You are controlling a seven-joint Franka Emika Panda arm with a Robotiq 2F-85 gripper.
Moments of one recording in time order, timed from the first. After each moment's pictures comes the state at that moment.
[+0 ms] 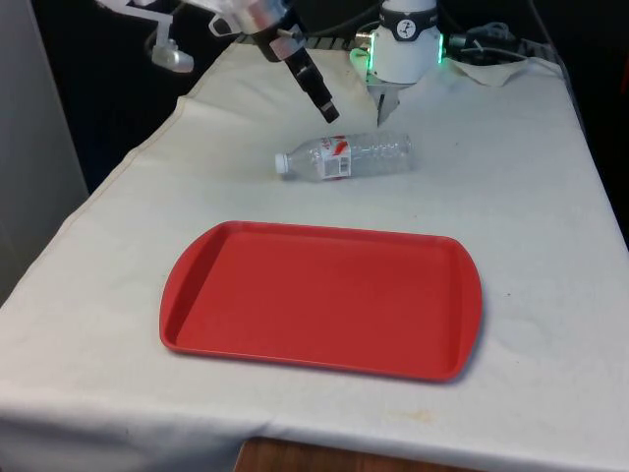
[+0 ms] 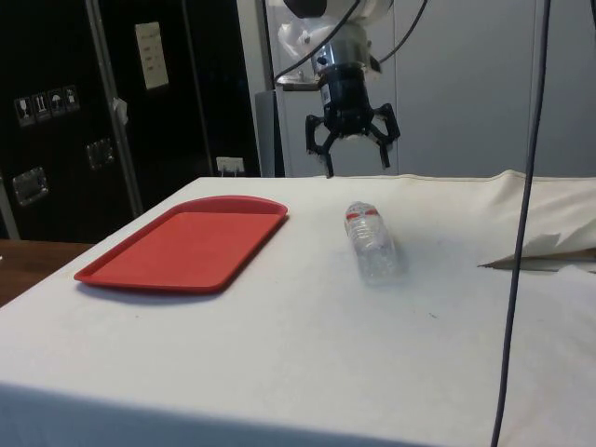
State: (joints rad) arm 0.15 0.26 -0.56 -2.20 0.47 1.97 0.42
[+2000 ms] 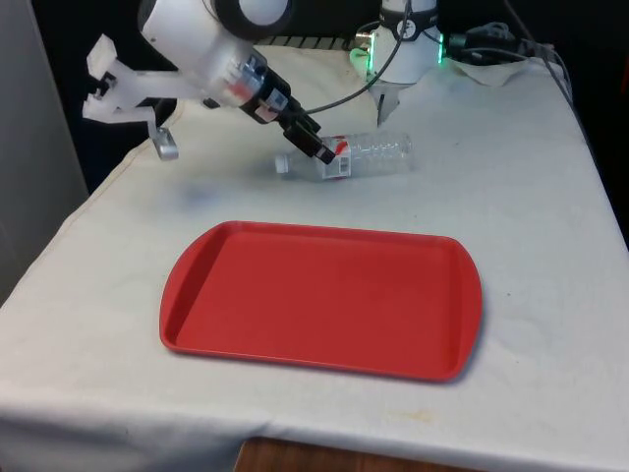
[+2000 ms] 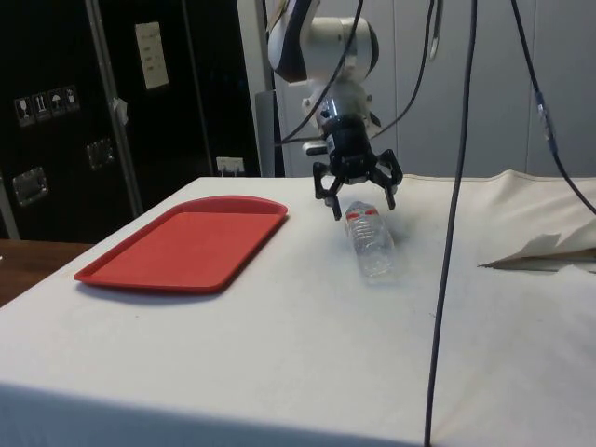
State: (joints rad) arm 0.13 0.65 -0.64 -1.98 0.71 1.70 0.19
